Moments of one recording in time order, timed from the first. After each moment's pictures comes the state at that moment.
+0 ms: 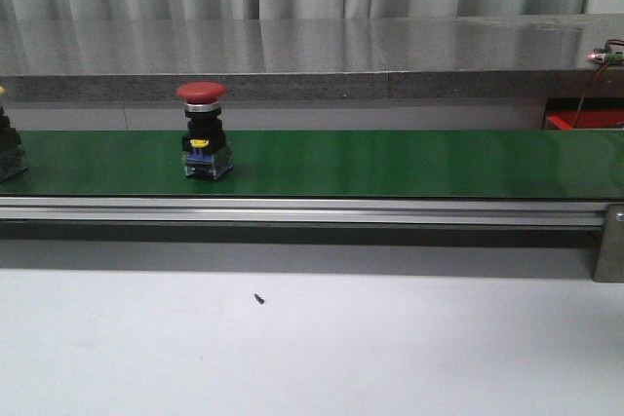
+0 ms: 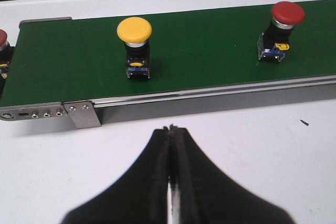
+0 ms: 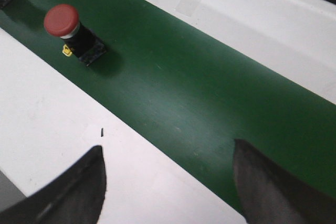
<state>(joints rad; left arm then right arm) 0.12 0.61 -0.63 -0.40 0.75 0.40 0.29 1.42 -1.29 0.43 0.83 -0.38</state>
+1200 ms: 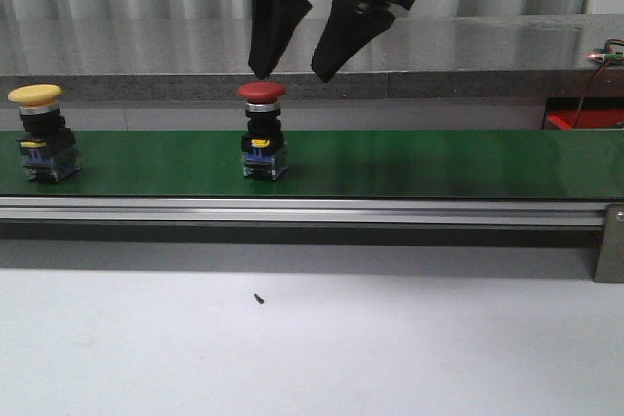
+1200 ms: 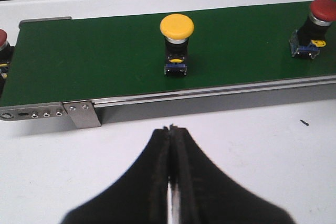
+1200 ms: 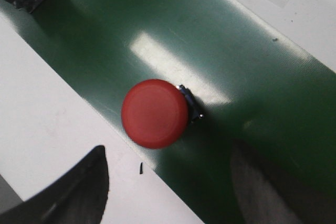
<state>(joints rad) 0.12 0.61 -0.63 -0.40 0.75 0.40 0.53 1.92 -1.74 0.31 0.96 -0.16</state>
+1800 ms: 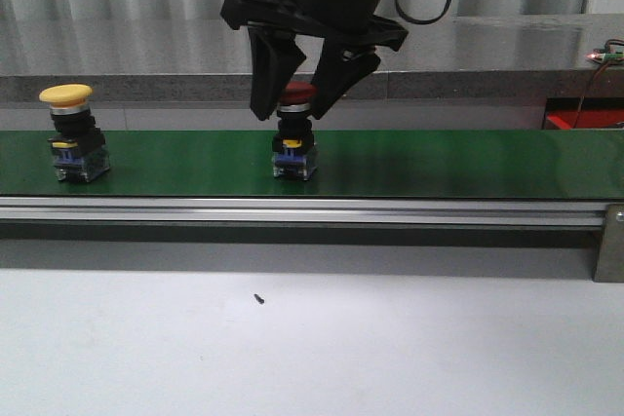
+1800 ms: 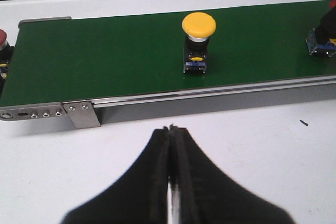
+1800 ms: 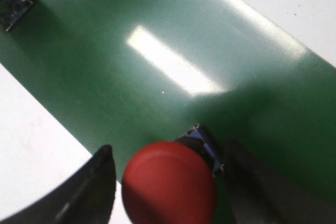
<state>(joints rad) 0.12 0.61 -0.63 -0.40 0.75 0.40 0.53 2.00 -1.74 0.30 0.91 -0.16</state>
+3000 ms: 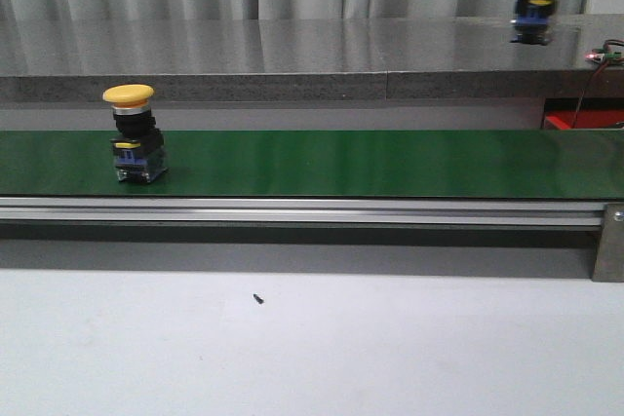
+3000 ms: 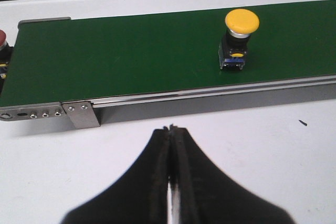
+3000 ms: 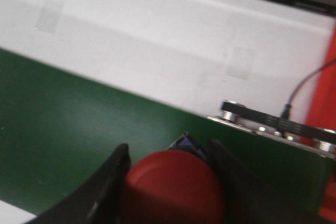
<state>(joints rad) 0.12 0.61 -0.63 -0.40 0.75 0.40 0.06 1.78 -1.75 0.21 1.05 -0.15</state>
